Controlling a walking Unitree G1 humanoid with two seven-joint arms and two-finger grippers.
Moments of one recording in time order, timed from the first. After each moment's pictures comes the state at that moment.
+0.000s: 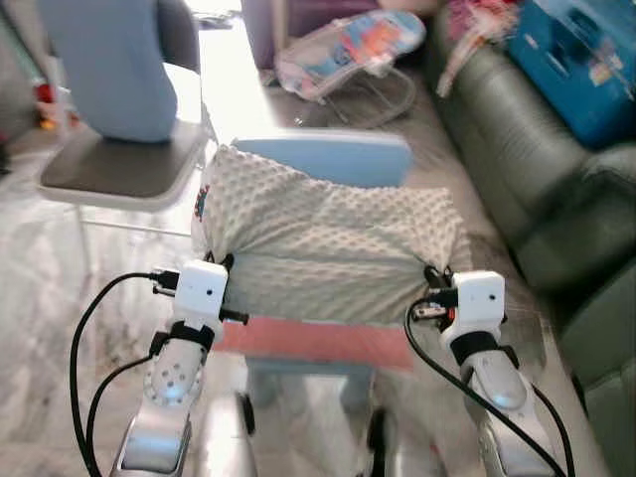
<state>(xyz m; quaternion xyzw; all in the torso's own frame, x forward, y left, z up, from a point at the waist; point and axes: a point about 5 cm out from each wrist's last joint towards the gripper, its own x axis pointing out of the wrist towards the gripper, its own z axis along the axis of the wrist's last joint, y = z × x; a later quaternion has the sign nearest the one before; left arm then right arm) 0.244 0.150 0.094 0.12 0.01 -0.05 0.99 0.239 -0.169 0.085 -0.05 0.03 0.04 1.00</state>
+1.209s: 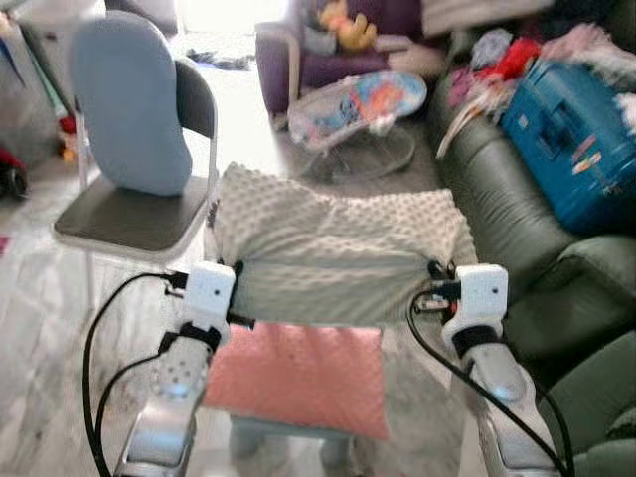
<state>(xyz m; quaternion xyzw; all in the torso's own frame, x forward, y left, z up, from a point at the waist) 0.248 0.138 0.084 0.10 0.03 -0.09 0.99 0.245 -0.174 0.089 -0.05 0.03 0.02 1.00</state>
